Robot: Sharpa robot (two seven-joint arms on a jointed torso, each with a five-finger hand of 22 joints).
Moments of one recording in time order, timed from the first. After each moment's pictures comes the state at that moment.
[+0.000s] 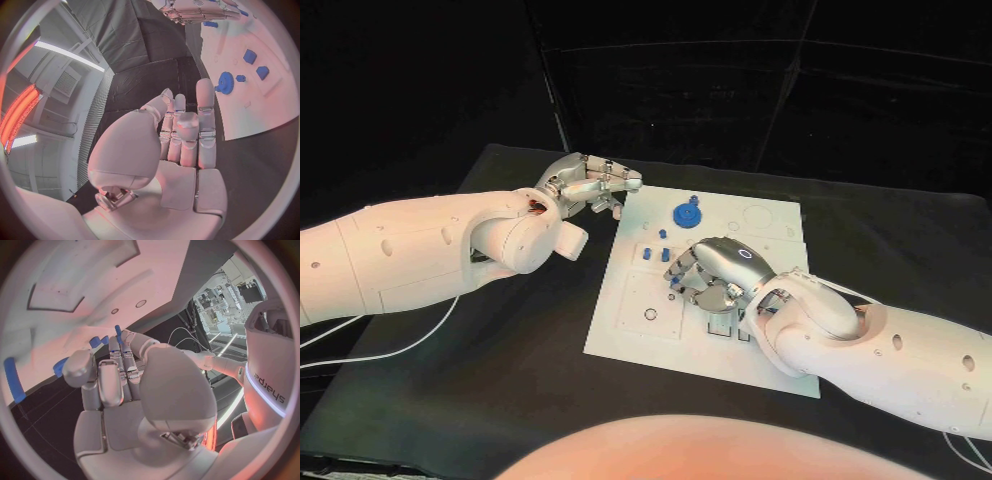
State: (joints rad) left arm 1.25 -0.95 -0.14 1.57 -0.10 -0.32 0.30; left_hand 1.36 -0.05 0.25 -0.05 0.05 1.09 0.12 0.24 0.10 1.16 0.05 0.36 0.16 1.36 -0.02 1.19 0.79 0.17 1.29 0.07 0.59 0.76; right arm 1.01 -0.68 -0.07 1.68 -1.62 -0.50 -0.14; right_hand 1.43 -0.13 0.52 -0.04 0.18 1.14 0.14 0.08 0.07 1.19 0.07 0.21 0.11 1.47 -0.01 1.33 1.17 0.12 1.33 0.09 1.26 0.99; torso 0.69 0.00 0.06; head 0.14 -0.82
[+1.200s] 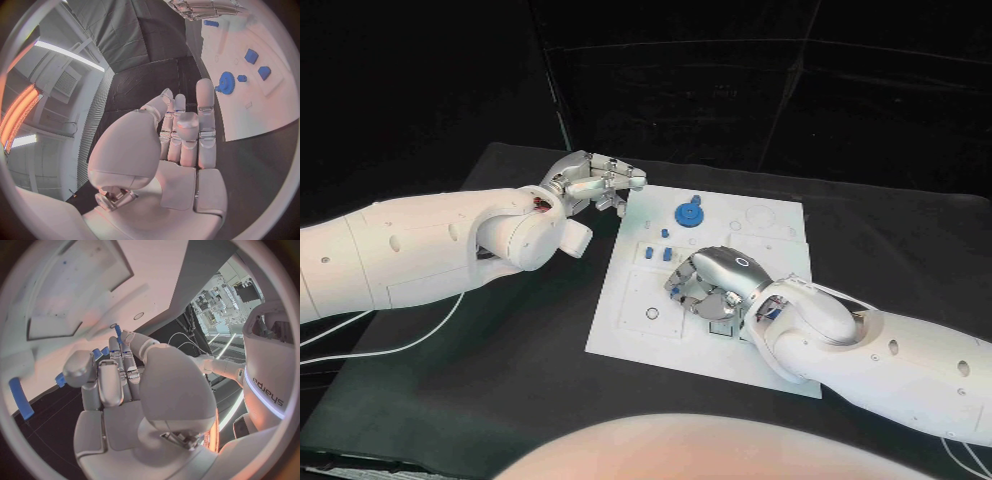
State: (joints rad) left arm 1.25 -0.93 -0.14 1.56 -0.09 -0.32 0.30; left_hand 1.36 -0.05 0.25 -0.05 0.05 1.09 0.12 0.24 0.10 1.16 0.05 0.36 0.16 1.36 -0.02 1.19 0.79 0.17 1.28 0.08 0.58 0.76; right arm 0.99 -0.67 -0.08 1.67 -1.62 -0.46 -0.13; right_hand 1.43 -0.13 0.52 -0.05 0.18 1.14 0.14 0.08 0.07 1.19 0.07 0.21 0.10 1.47 -0.01 1.33 1.17 0.12 1.33 0.09 1.26 0.99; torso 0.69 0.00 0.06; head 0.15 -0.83
